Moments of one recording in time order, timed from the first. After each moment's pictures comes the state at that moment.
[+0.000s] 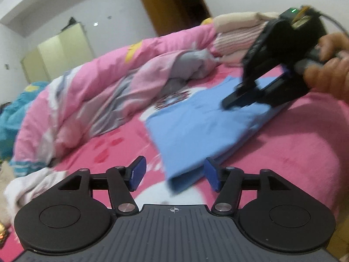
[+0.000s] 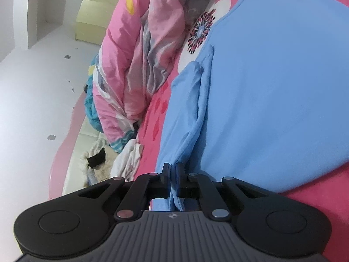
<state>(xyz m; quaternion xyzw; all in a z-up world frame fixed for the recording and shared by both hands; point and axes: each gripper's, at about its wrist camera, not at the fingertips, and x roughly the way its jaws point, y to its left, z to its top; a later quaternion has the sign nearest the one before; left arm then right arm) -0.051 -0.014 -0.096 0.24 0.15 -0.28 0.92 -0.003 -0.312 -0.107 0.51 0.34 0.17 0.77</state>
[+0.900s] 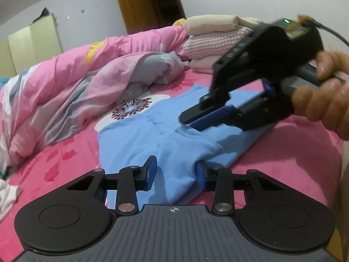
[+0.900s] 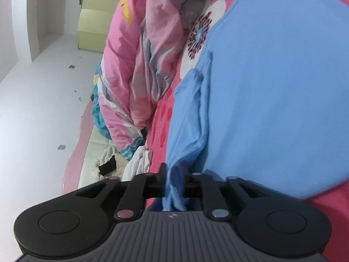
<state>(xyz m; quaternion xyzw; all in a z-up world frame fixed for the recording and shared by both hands) -0.020 -0.059 -0.101 0.21 0.17 -0.35 0.90 0.000 -0.329 -0.114 0.55 0.32 0.17 0.75</state>
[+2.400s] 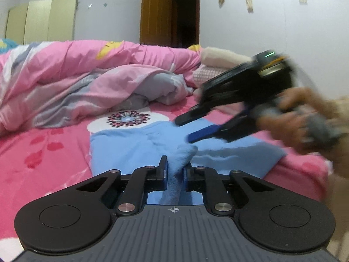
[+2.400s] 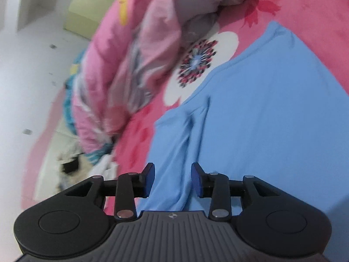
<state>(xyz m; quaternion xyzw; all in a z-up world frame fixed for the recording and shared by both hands) 0.004 -0.038 -0.088 0.04 0.17 -0.39 0.90 0.087 -0.349 -0.077 0.43 0.38 0.10 0.81</state>
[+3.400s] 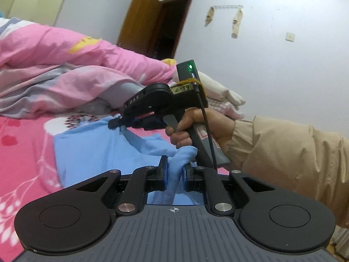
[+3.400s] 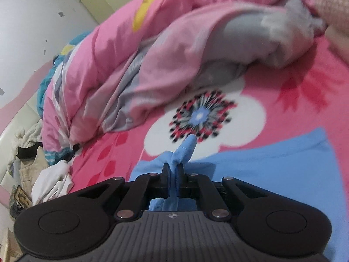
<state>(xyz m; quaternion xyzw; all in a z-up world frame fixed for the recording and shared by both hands) 0.024 -0.067 -0.074 -0.05 0.18 -0.48 0.86 0.174 -0.347 -0.042 0.26 0.34 0.09 0.90</state>
